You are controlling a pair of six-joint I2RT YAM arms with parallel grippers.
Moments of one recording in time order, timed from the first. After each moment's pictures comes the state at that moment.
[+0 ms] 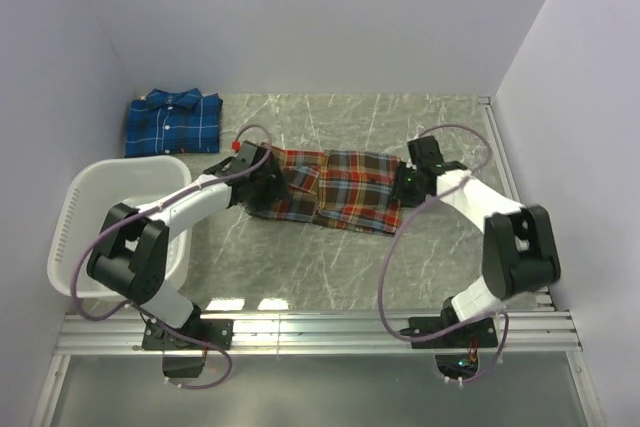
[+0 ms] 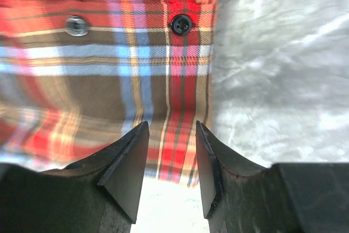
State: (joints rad) left arm -0.45 1.57 0.96 -0.38 0.01 -0.85; right arm 0.24 1.58 0.97 -0.49 -0.05 0.44
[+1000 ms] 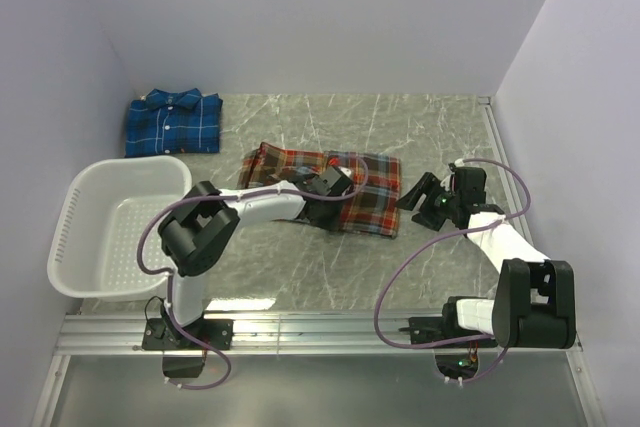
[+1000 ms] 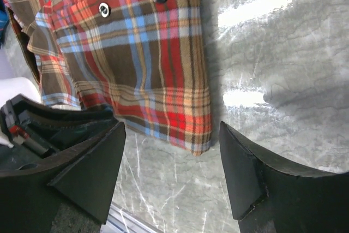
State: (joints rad) left arm -0.88 1.93 1.30 -0.43 -0.09 -0.48; right arm -0.05 1.25 0.59 -0.20 -0.46 0.63
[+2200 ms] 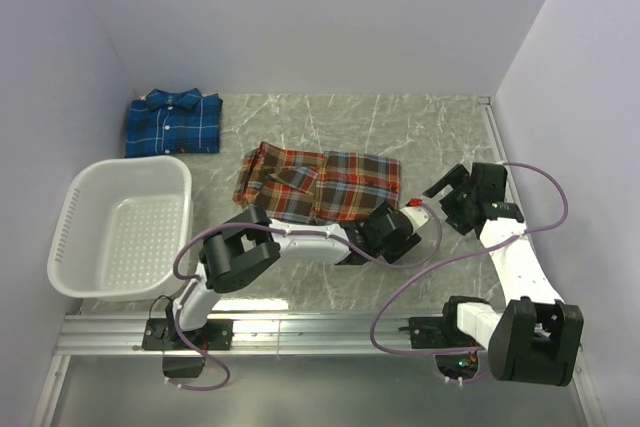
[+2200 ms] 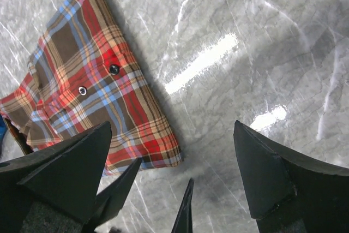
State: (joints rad) left arm -1.22 2.09 1.42 -0.03 -0.38 -0.08; right arm -0.12 1.07 0.70 -0.49 -0.09 0.78
